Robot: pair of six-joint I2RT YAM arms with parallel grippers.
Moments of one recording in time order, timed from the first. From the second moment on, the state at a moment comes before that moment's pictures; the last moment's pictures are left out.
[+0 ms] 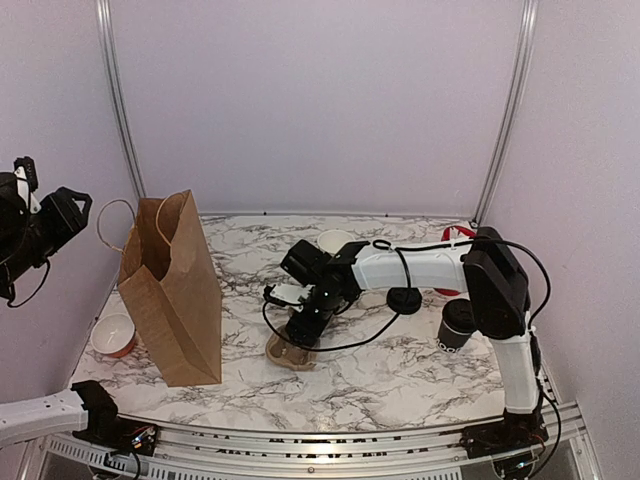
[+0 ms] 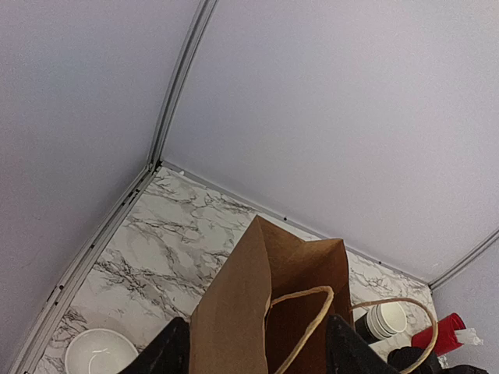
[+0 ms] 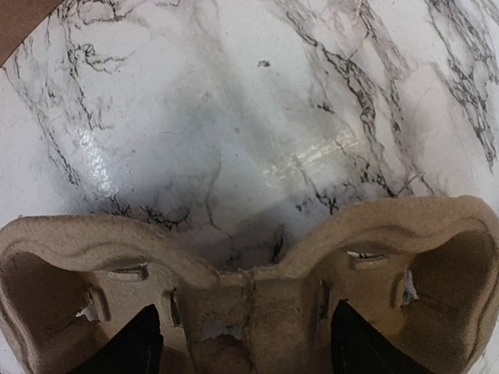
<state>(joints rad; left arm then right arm) -0.62 0.69 1.28 -0.92 -0.63 -0.66 0.98 2.16 1.68 -0.70 -0.07 -0.15</state>
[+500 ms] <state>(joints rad) -0.62 0.74 1.26 -1.00 -0.58 -0.67 0.98 2.18 1.71 -0.70 -0.07 -0.16</state>
